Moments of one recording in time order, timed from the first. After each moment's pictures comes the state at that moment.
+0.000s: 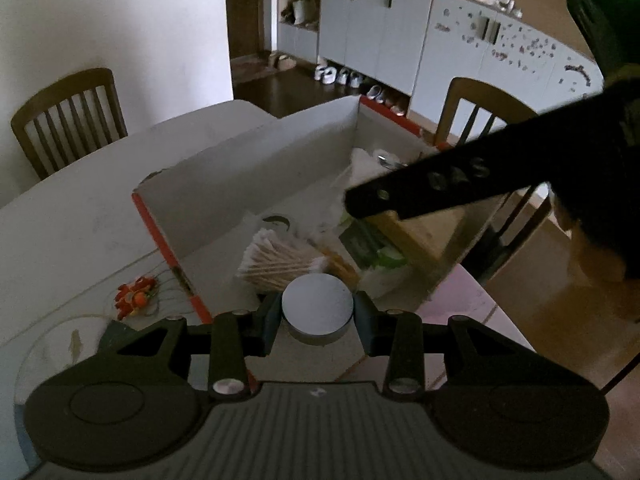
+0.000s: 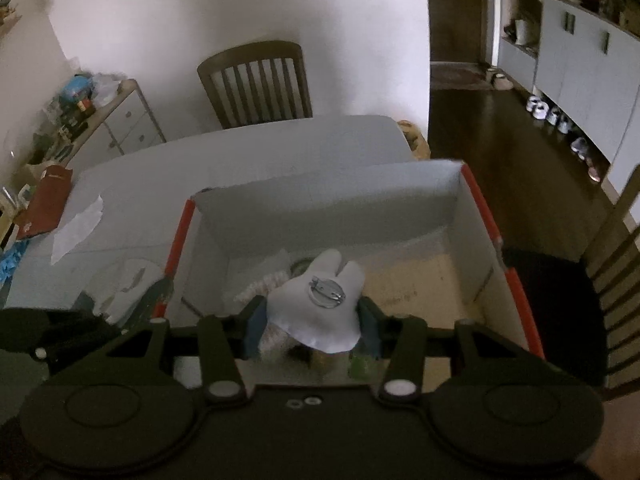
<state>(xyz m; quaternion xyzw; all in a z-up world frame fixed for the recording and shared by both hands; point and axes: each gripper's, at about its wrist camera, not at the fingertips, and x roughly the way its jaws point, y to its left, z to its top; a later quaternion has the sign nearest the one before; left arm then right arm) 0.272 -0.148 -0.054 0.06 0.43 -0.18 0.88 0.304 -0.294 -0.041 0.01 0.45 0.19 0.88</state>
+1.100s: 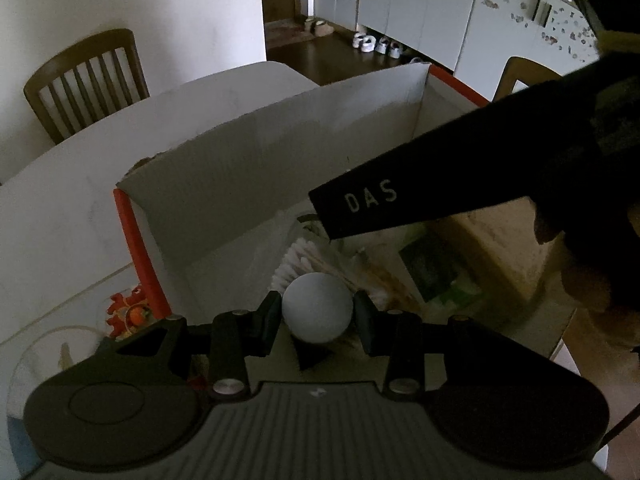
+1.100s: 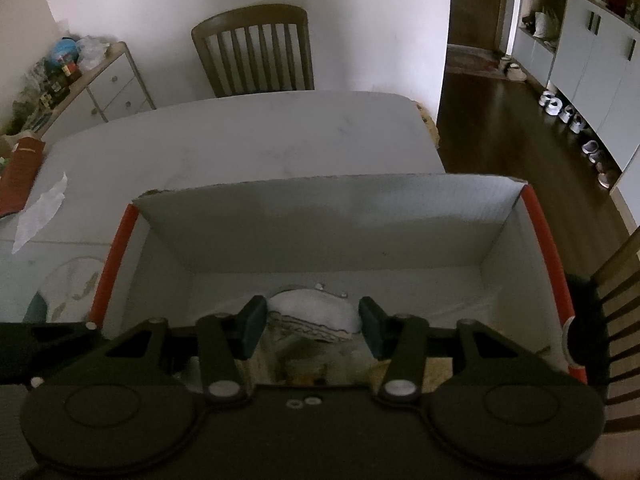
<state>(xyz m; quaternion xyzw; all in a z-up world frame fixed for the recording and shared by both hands) 0.335 -0.156 -0.095 0.06 0.48 -0.13 0.87 0.369 -0.272 -0.081 -0.03 0.48 0.19 0.86</state>
